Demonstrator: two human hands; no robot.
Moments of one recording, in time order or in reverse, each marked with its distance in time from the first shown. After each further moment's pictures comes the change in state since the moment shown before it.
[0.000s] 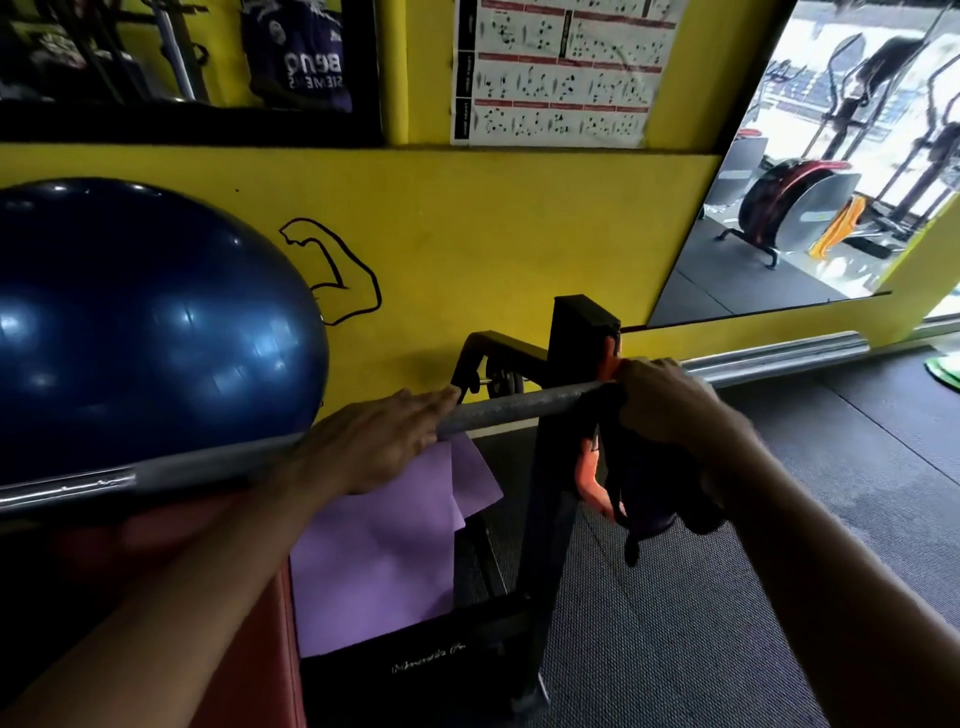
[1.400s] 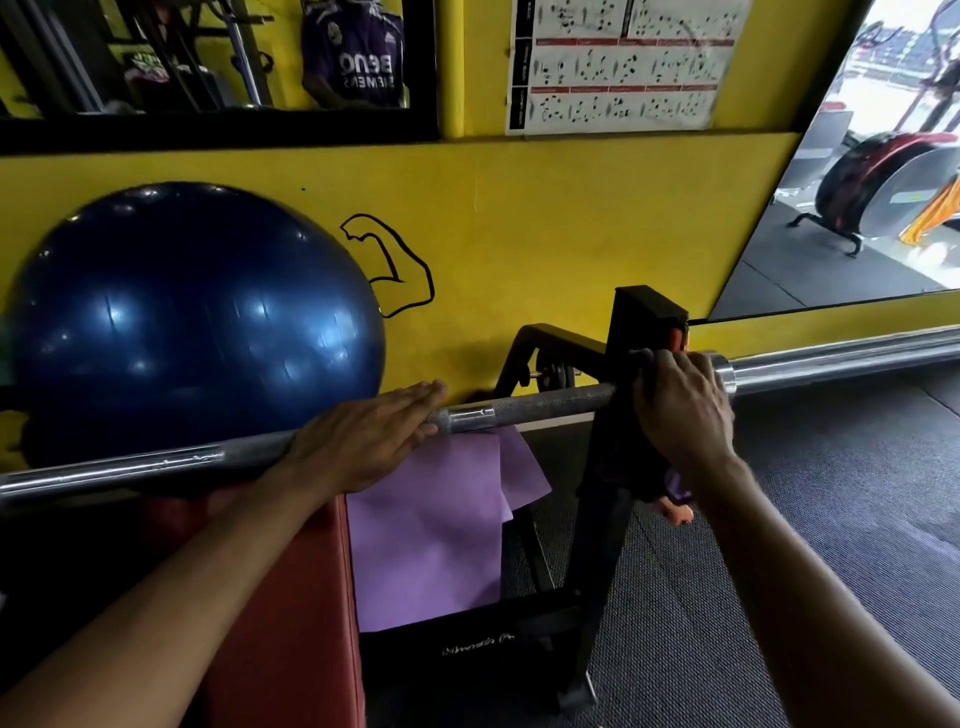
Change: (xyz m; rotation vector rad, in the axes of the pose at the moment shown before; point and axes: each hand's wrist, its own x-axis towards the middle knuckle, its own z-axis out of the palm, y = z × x) left_hand -0.056 -0.034 -0.011 0.077 0.086 -0.126; right_hand 0.024 -0.024 0.080 0.203 0.603 0.023
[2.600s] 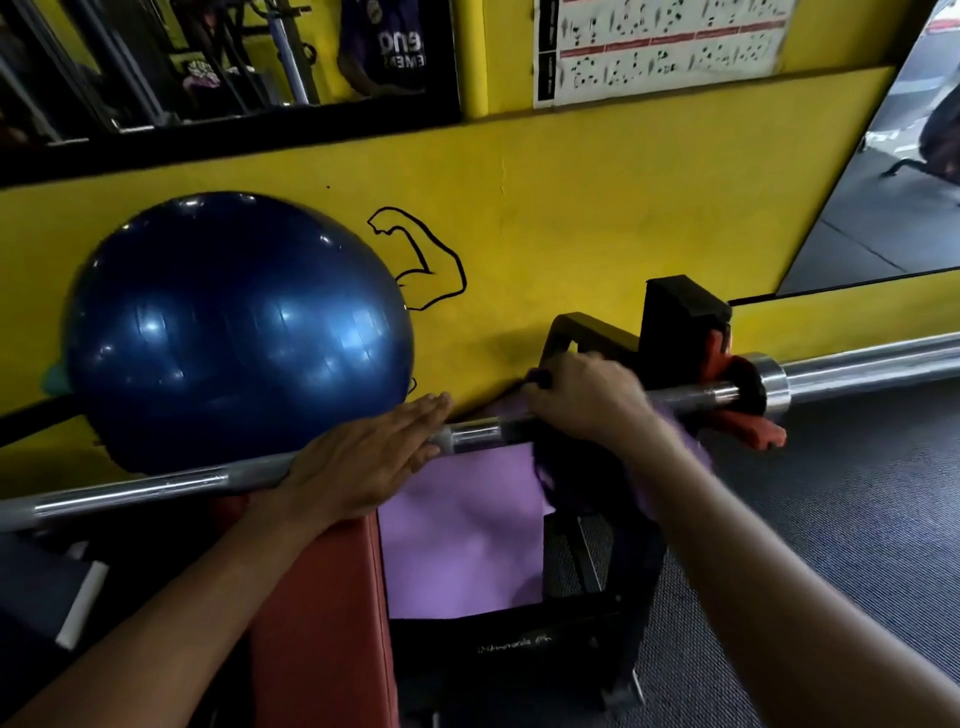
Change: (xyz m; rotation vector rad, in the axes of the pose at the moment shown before) left_hand 0.000 -0.004 0.008 0.032 -0.045 -0.051; right_hand 0.046 -0.104 0.007 0.072 -0.492 -0.125
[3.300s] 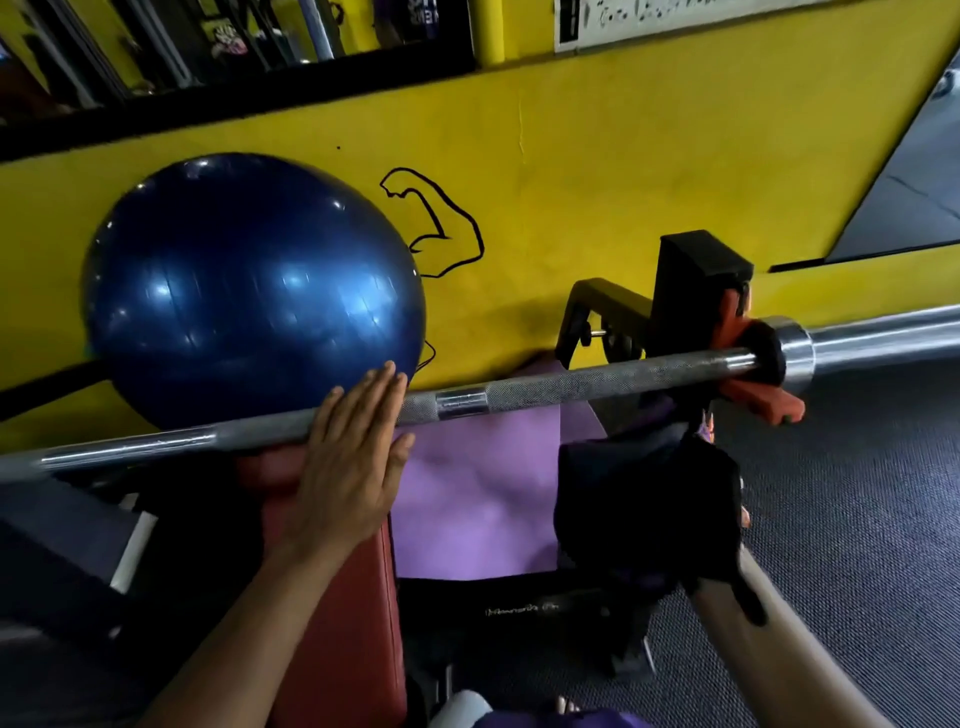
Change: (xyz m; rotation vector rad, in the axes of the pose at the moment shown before) left_hand -0.029 0.053 0.038 0.150 0.391 -0.296; right_hand -0.140 0.112 0.092 1.999 -0.061 0.521
